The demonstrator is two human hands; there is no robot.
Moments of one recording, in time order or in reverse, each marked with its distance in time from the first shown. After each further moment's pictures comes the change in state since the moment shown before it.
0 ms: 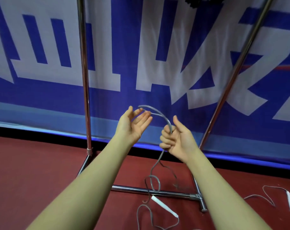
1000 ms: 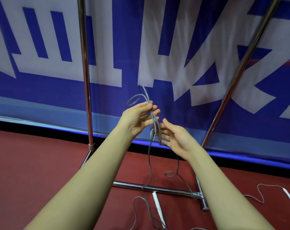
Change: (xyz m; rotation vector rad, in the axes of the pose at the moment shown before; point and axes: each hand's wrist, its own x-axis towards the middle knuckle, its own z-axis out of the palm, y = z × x) left_hand 0.009 -0.004 0.009 0.346 -0.073 0.083; right_hand 0.012 0.004 -0.006 -0.380 0.091 0.038
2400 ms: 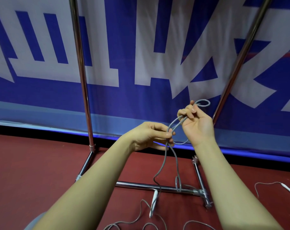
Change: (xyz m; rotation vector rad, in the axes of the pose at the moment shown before) left_hand -0.010 -0.035 -0.003 0.560 -0.458 -0.251; right_hand -0.006 -0.036 -0.022 0.986 0.091 -0.362
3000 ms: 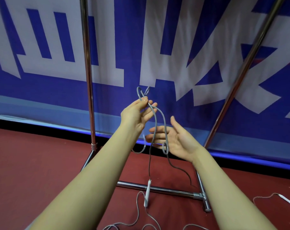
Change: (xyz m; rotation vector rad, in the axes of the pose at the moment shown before) left_hand 0.007 0.034 -0.017 -0.750 0.612 0.383; right_hand -0.012 0.030 -0.022 -0.857 -0.306 0.609
